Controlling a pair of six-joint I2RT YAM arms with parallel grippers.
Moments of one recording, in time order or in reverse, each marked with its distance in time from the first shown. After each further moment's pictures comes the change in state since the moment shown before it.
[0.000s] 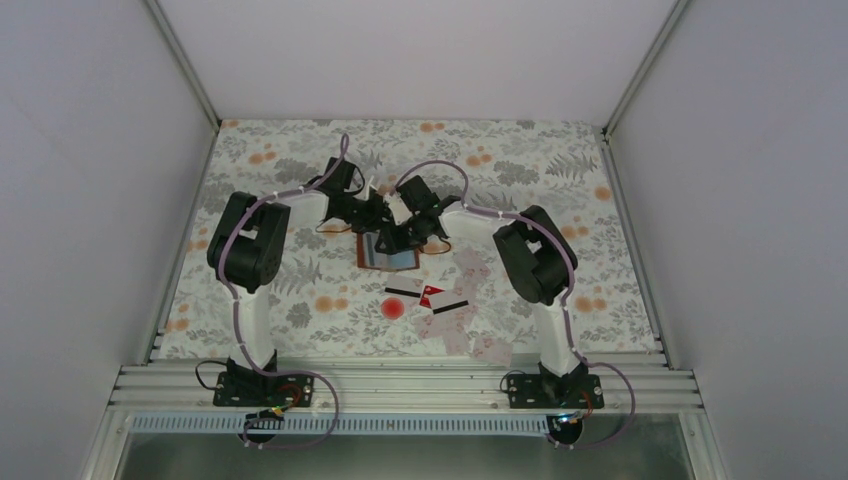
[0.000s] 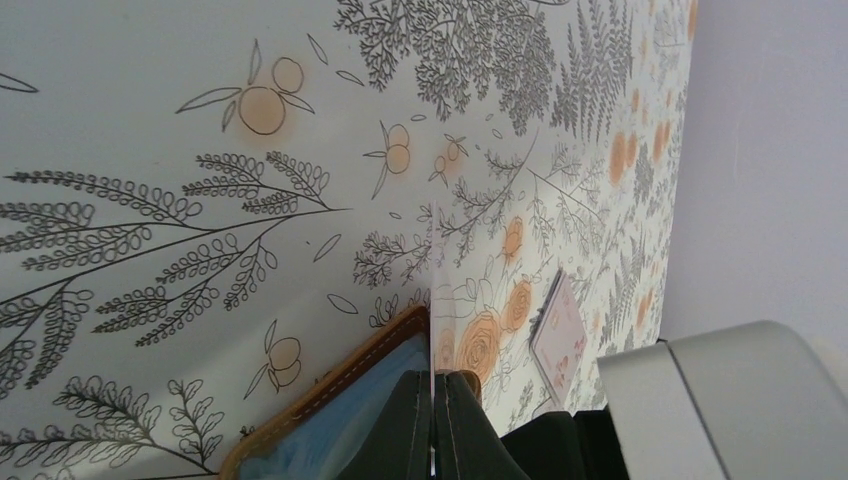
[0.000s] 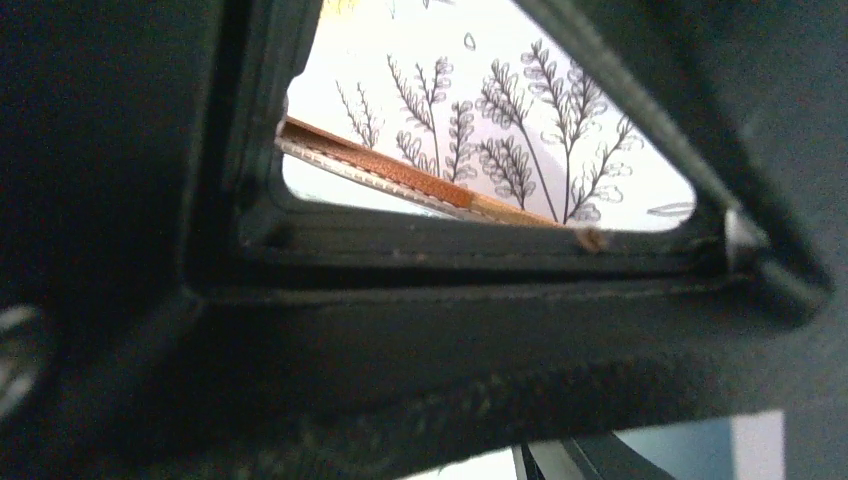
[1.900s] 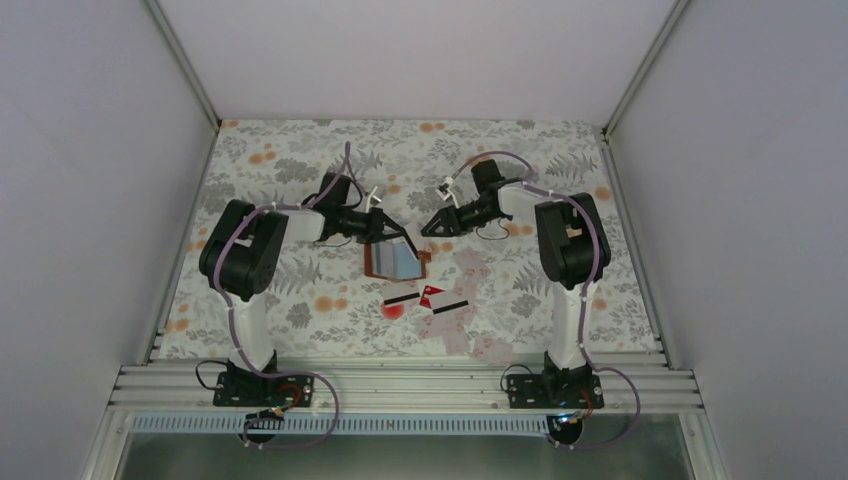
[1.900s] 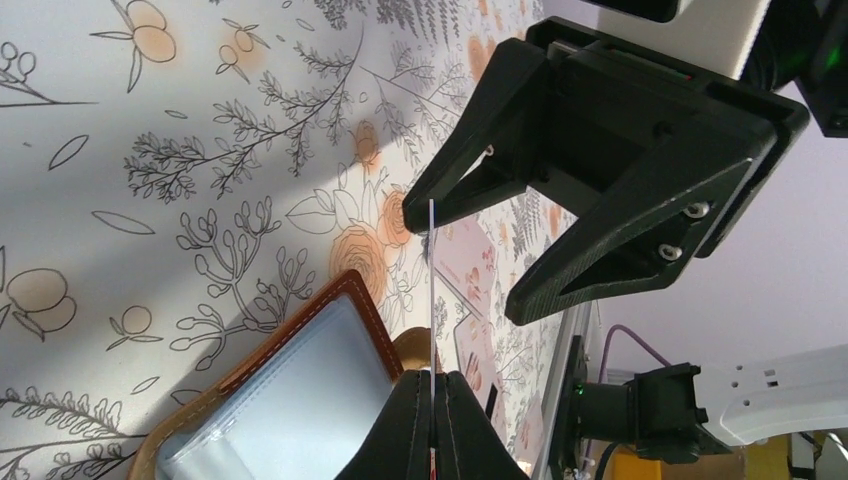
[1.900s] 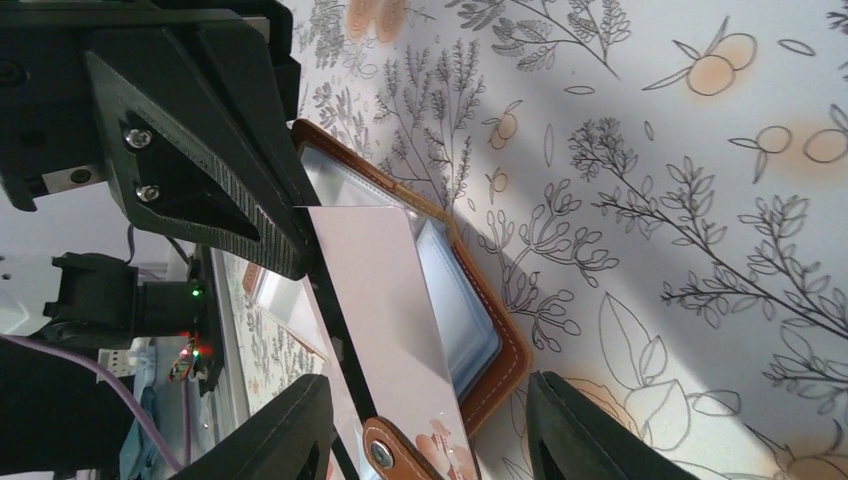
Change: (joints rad) left arm -0.010 -0.076 -0.225 0.328 0.229 0.045; right arm -0.388 -0.023 -0.064 -0.201 -0.547 -0.443
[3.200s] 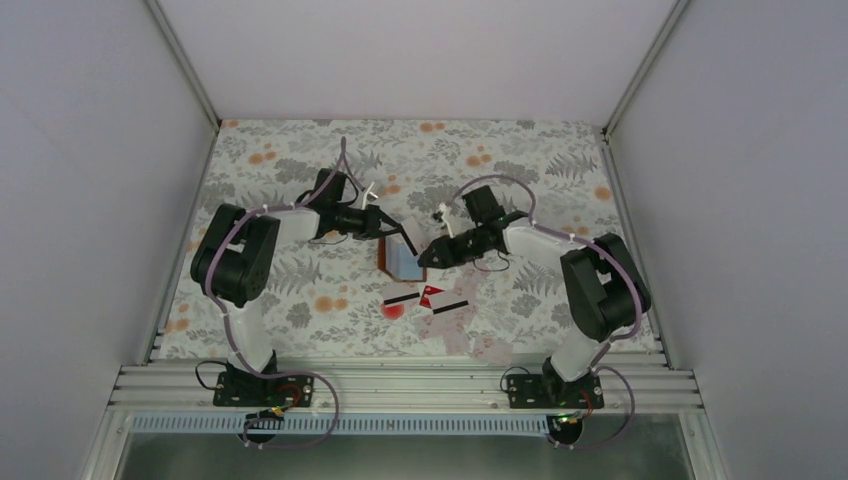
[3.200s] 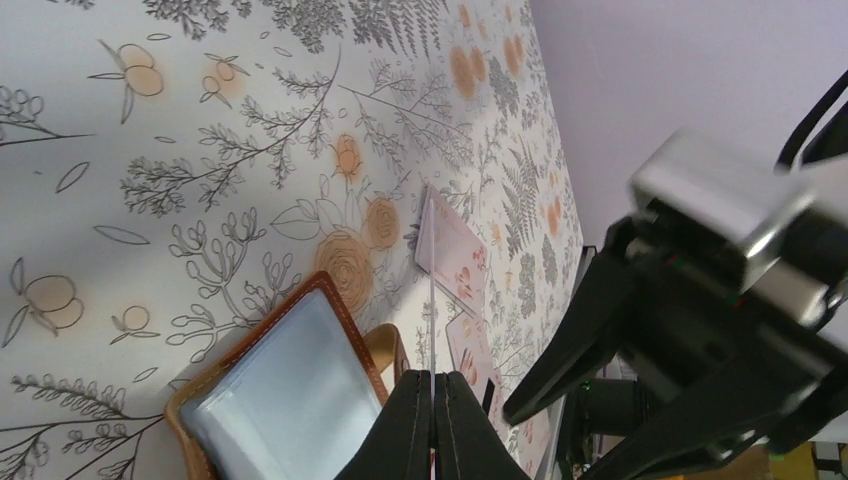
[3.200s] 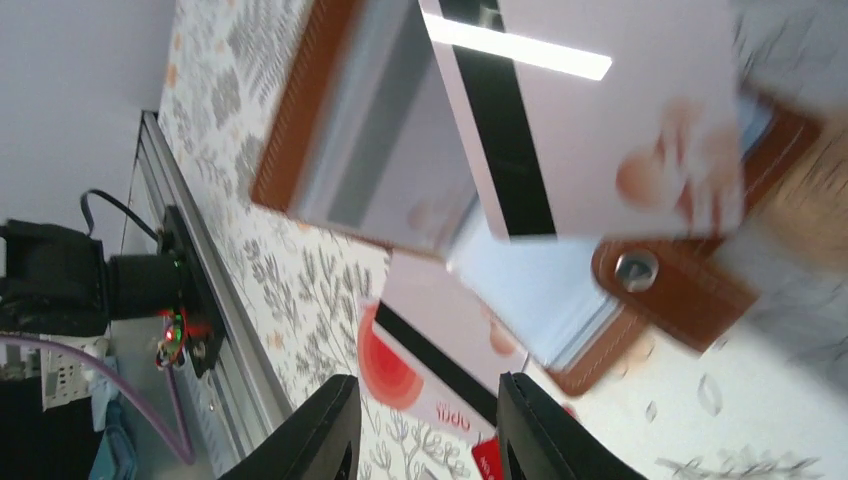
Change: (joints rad) left arm 0.014 -0.060 -0.001 -0.050 -0.005 0.061; right arm 0.156 -0.394 -0.359 0.172 0.209 0.279
